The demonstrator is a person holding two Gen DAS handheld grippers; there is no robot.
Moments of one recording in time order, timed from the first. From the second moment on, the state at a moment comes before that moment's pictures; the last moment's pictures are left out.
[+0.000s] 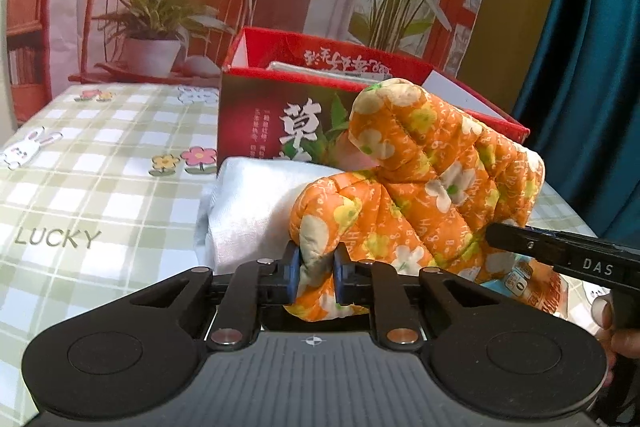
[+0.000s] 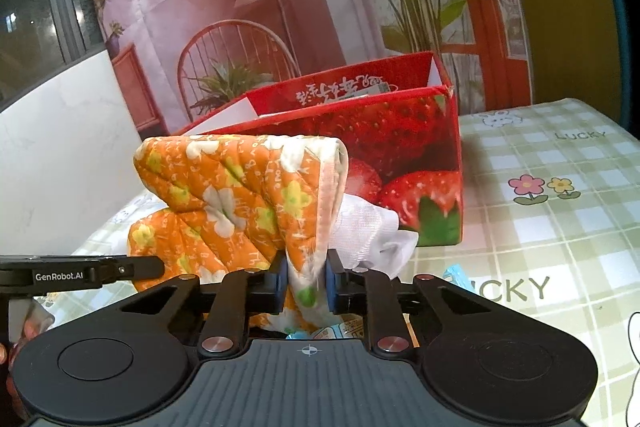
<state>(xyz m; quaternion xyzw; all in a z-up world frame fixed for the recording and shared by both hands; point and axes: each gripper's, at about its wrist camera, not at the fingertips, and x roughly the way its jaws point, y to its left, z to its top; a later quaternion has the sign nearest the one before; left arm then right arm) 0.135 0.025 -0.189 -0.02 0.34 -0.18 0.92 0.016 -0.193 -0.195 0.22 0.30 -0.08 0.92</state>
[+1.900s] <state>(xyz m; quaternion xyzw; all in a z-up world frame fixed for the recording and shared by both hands) 0.283 -0.019 -0.089 0.01 0.33 -0.18 0.93 0.189 -0.280 -0.123 0.11 0.35 -0.11 0.93</state>
